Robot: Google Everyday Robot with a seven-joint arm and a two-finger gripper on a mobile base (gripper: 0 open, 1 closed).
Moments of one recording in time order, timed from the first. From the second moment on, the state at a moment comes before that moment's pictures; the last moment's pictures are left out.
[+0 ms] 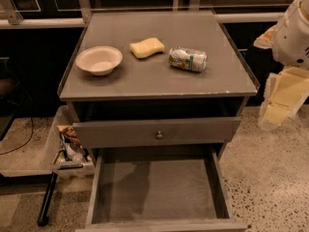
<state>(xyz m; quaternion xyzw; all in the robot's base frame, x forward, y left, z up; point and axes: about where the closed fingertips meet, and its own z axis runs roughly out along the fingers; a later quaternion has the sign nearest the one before) 0.438 -0.217 0.976 -0.60 0.78 -0.03 0.16</state>
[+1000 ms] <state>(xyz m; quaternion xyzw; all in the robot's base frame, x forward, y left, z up) 0.464 -0.205 0.975 -0.60 0.77 -0.01 0.19</state>
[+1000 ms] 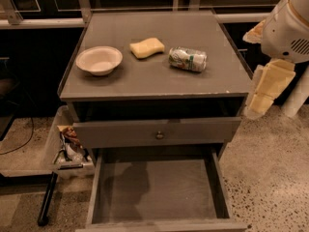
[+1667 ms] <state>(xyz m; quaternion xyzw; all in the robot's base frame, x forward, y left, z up) 0.528 -0.201 0.937 -0.63 0.73 0.04 0.24</state>
